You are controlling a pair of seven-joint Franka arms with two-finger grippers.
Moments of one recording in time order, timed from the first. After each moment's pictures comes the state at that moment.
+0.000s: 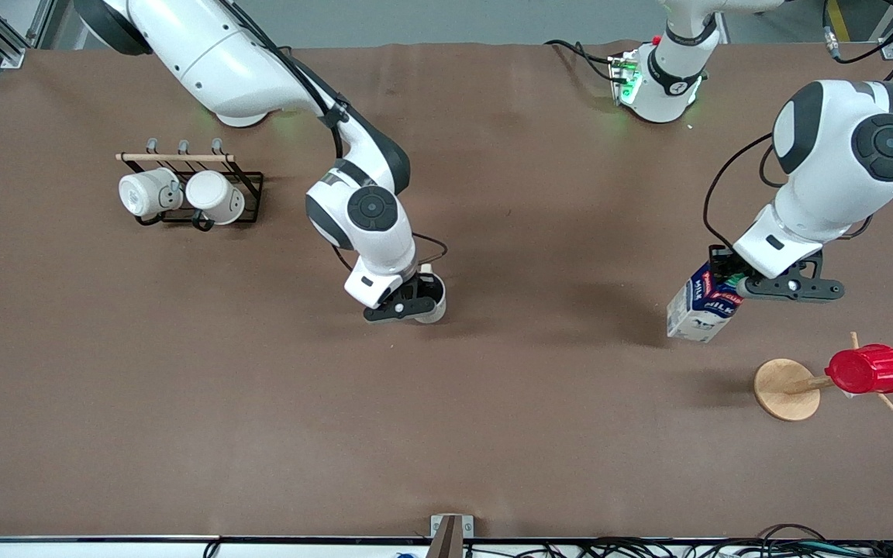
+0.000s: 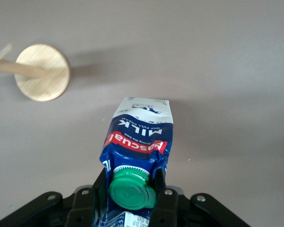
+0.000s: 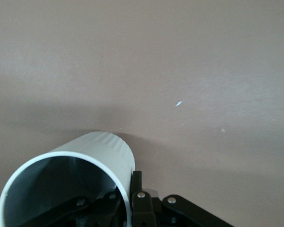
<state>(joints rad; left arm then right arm) -0.08 0.09 -0.09 -1.95 0.06 2.09 -0.06 0.40 0.69 0.34 -1.60 -0.32 2.32 0.70</state>
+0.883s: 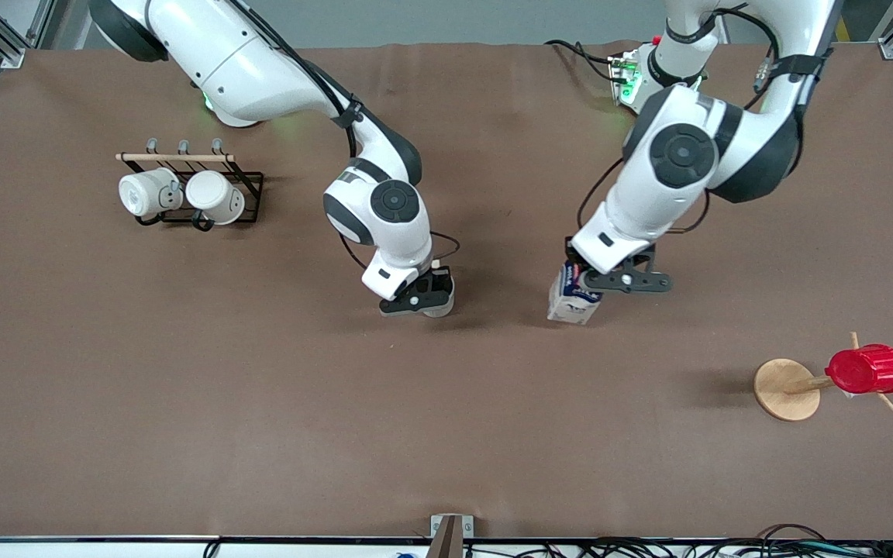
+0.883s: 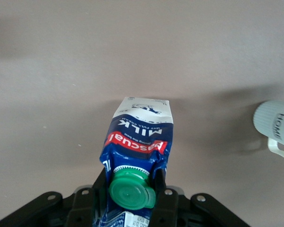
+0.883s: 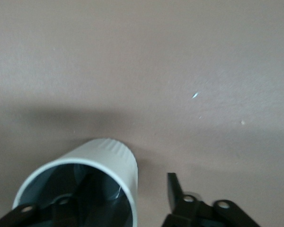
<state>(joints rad) -0.31 0.23 -0.21 -1.83 0.03 2.04 -0.45 0.42 0.71 0.34 -1.58 -0.37 2.33 0.80</state>
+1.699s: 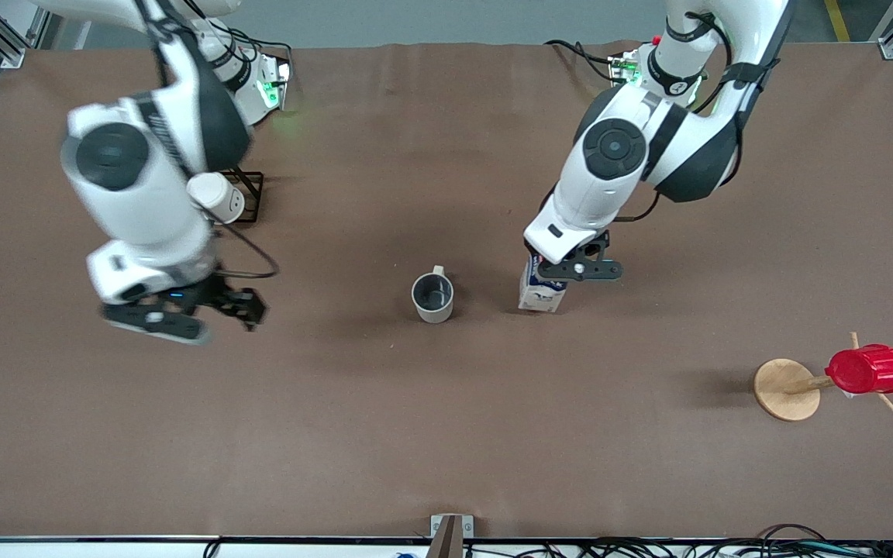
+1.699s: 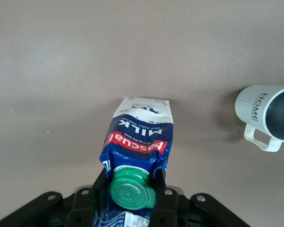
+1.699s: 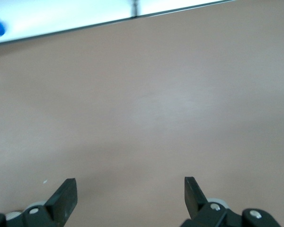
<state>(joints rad) -0.42 0.31 -0.21 -1.78 0.03 2.04 -0.59 0.04 0.27 0.24 -1.55 -0.23 1.94 0.60</state>
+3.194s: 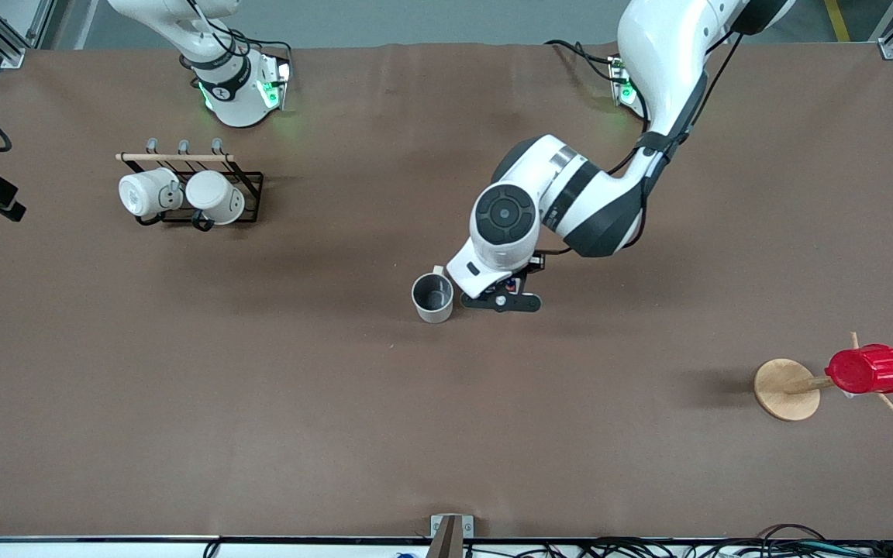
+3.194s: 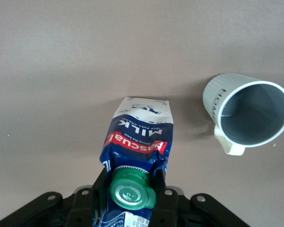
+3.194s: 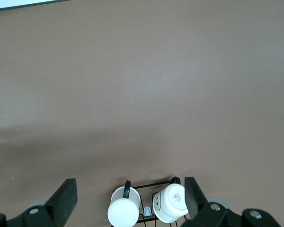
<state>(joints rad) -0.54 0.66 -0.21 -1.29 0.06 1.76 -0.63 0.00 0.00 -0.08 -1.49 -0.04 1.55 0.09</state>
